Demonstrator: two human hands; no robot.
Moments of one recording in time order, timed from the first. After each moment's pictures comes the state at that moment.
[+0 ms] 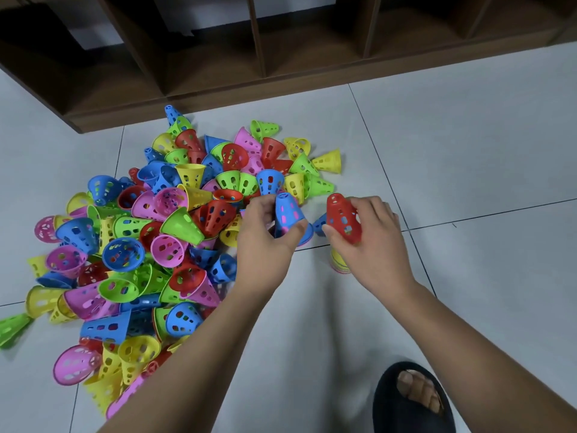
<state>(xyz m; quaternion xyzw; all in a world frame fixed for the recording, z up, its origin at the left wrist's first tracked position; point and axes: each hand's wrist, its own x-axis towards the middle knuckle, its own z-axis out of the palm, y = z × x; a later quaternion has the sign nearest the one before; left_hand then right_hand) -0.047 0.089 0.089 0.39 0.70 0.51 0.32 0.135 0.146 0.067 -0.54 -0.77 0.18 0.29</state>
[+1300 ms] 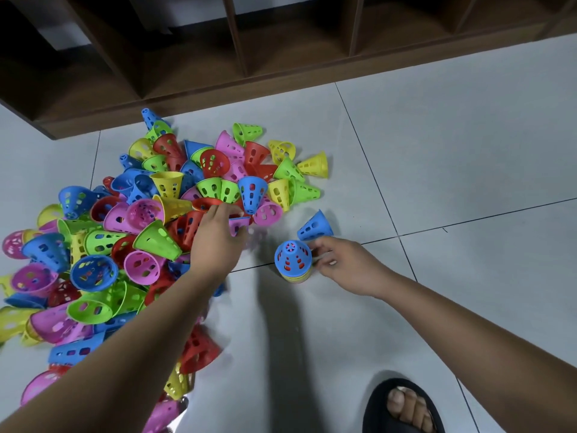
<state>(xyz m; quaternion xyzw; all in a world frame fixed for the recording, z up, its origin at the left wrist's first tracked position) -0.133 0.139 0.014 0.55 0.80 0.21 0.15 0.152 0.184 0.009 -0.47 -0.69 0.55 0.05</state>
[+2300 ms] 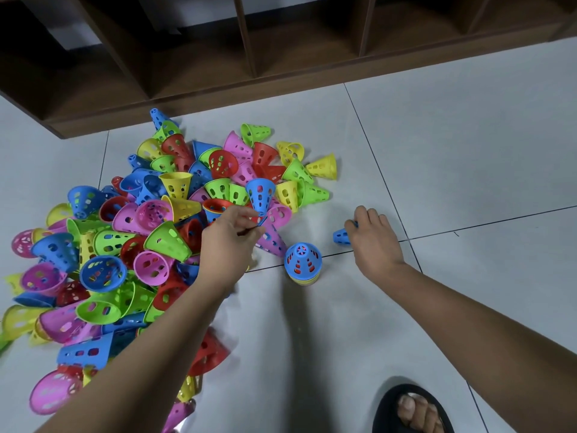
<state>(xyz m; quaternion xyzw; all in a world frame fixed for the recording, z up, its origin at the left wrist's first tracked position) -0.118 0.127 0.045 0.44 0.78 0.34 0.27 0.159 0.228 -0.039 -0.49 -0.87 -0.05 -0.06</state>
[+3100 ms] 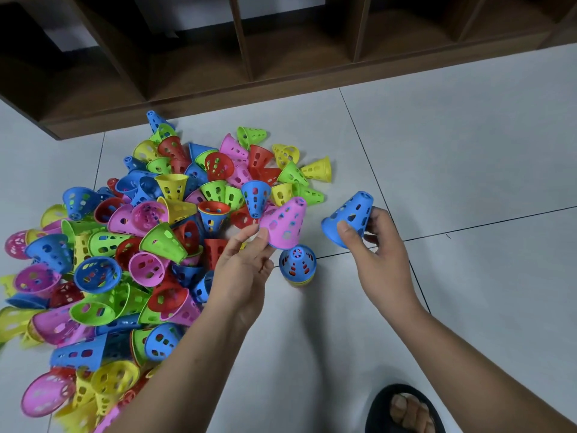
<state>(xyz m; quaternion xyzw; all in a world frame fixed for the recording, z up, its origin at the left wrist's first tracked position) -0.054 0.102 0.070 0.03 0.54 0.63 0.55 0.148 0.156 0.072 -0.56 -0.53 0.48 0.42</state>
